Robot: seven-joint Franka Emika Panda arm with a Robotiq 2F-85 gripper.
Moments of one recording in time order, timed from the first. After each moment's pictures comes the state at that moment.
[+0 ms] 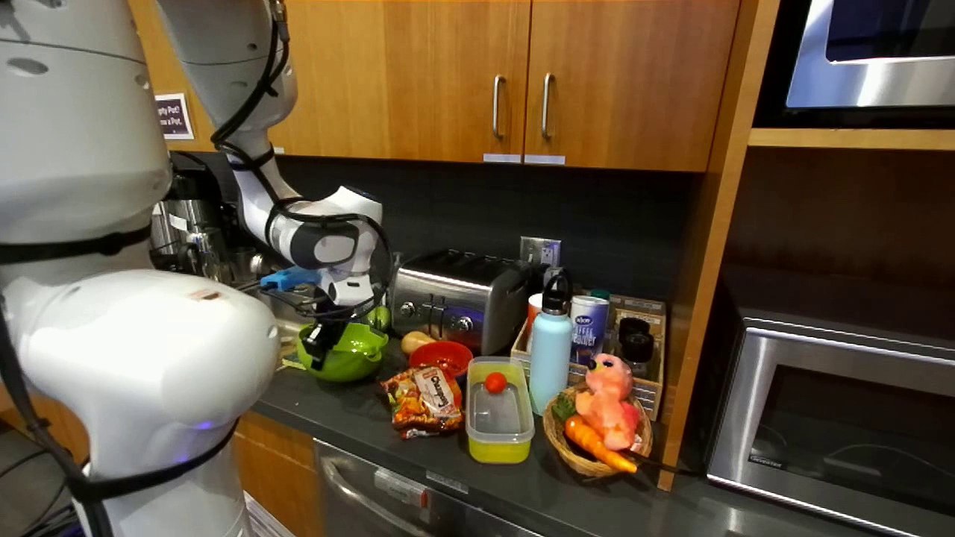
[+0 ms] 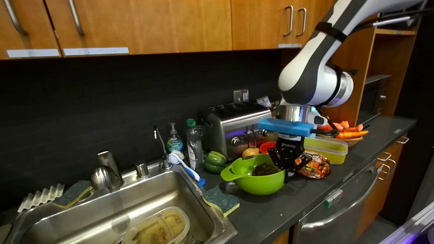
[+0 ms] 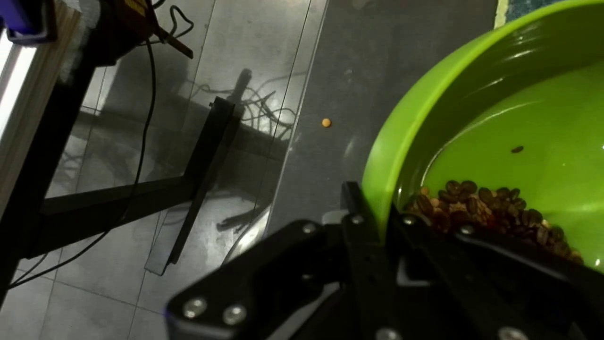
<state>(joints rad) 0.26 -0.02 0.26 -2.70 0.61 2.57 1.16</state>
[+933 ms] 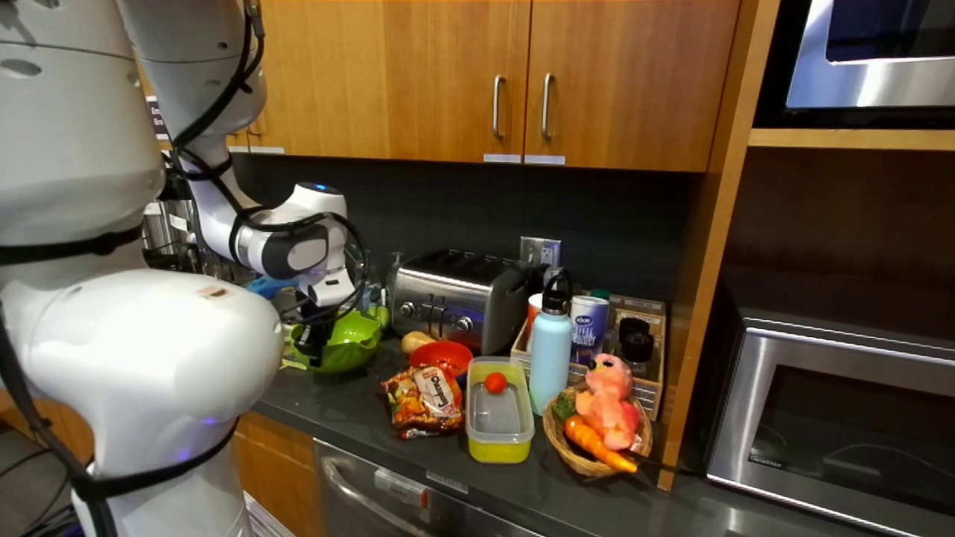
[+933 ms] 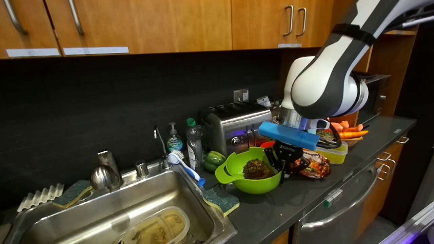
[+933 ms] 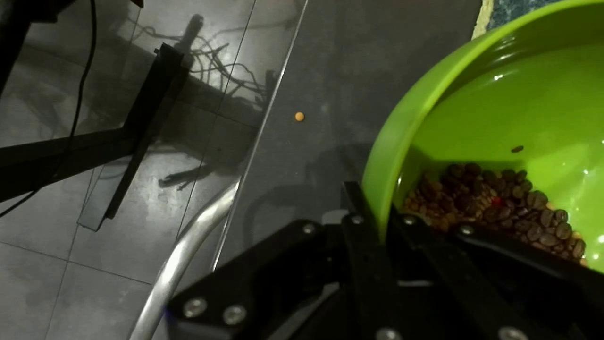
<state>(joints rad) 0.32 -0.06 0.32 -2.78 0.54 2.81 1.22</state>
